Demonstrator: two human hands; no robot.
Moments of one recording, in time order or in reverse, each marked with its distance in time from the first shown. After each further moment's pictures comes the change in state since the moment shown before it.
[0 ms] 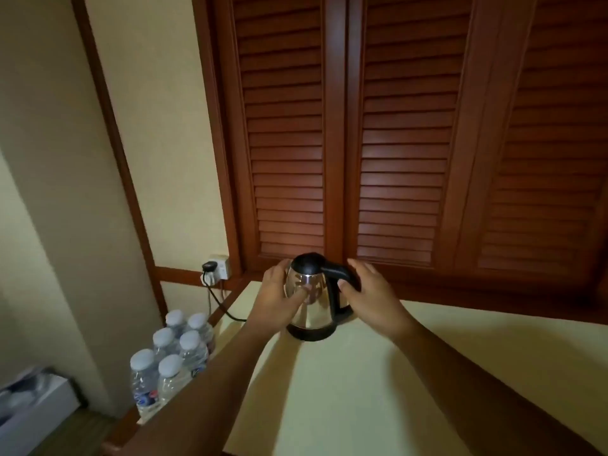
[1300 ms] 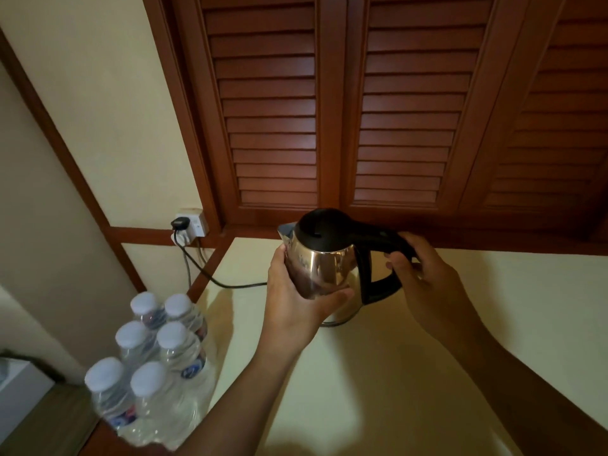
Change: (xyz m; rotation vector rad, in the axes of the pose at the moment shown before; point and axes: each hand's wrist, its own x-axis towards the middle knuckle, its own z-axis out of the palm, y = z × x) left_hand -0.027 -0.043 0.029 -0.412 -0.074 -0.120; right_hand -0.037 0.026 0.024 0.126 0.207 0.104
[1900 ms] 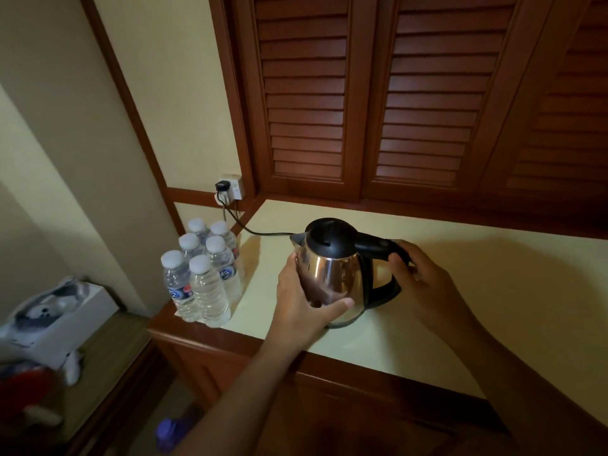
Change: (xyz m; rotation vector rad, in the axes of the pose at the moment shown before) left_hand -0.136 -0.010 0.001 0.144 -0.009 -0.087; right_hand -0.100 -0.002 -0.032 0.024 -0.213 0.028
